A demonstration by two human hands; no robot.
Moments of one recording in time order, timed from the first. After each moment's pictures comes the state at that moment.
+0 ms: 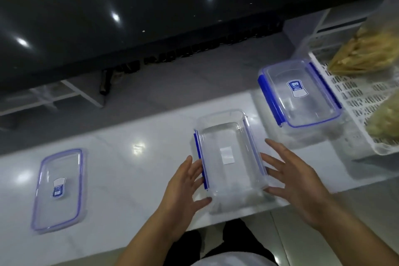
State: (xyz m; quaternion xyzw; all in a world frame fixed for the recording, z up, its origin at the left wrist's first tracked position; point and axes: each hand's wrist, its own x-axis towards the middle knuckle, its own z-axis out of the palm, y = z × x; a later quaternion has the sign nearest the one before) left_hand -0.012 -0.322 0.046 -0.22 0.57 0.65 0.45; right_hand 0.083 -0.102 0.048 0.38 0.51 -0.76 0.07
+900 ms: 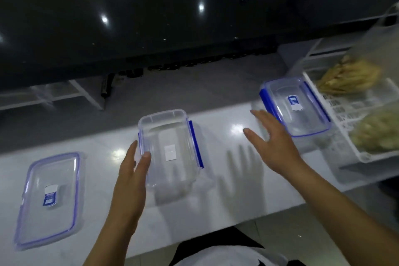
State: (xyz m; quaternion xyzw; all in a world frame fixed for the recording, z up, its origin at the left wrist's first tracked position) left_hand -0.067 -0.409 0.059 -0.09 0.78 0.59 0.17; right_hand 0.007 -0.112 0.059 0.28 0.87 -0.41 -0.05
